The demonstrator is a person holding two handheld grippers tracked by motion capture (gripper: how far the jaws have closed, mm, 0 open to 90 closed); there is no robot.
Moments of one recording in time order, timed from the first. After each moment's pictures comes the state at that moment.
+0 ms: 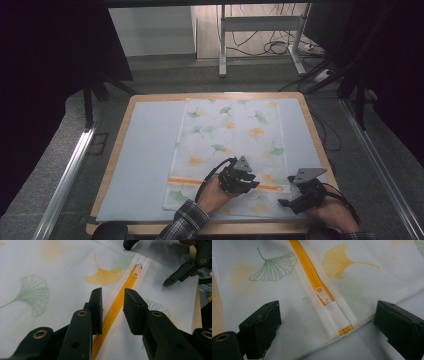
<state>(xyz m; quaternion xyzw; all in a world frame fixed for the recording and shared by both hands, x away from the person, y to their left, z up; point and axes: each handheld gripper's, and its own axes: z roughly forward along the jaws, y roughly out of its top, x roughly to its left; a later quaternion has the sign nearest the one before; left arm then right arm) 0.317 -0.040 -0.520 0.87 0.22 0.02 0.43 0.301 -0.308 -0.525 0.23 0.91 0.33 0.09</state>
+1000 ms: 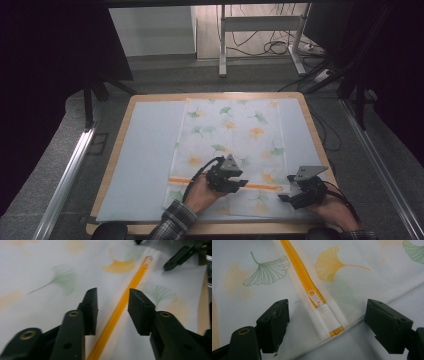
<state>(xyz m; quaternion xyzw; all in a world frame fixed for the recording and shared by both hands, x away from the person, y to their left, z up) 0.313 -0.017 -0.513 0.88 0.22 0.06 0.42 0.305 -0.309 -0.520 0.24 0.91 0.33 0.10</state>
